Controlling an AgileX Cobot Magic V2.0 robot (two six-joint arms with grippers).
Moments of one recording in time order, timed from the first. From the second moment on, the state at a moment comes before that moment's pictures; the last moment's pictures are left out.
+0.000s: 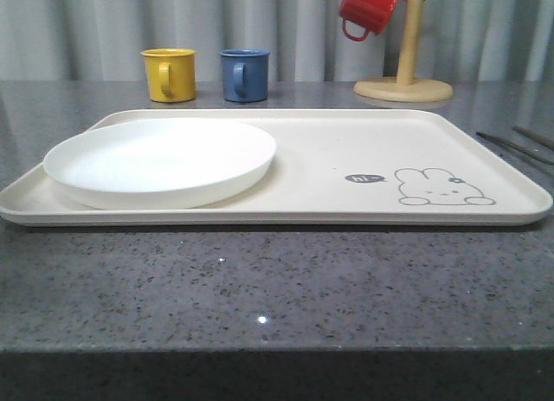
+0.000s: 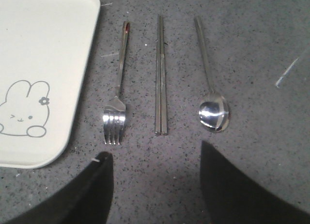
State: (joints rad) left arm -0.35 1.03 -0.90 -0.19 0.89 0.33; right arm 0.02 0.68 -0.71 -0.01 0.75 0.04
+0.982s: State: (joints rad) left arm -0.35 0.87 -0.85 -0.11 0.86 0.21; right arm 0.11 1.18 -1.04 0.02 1.01 0.03
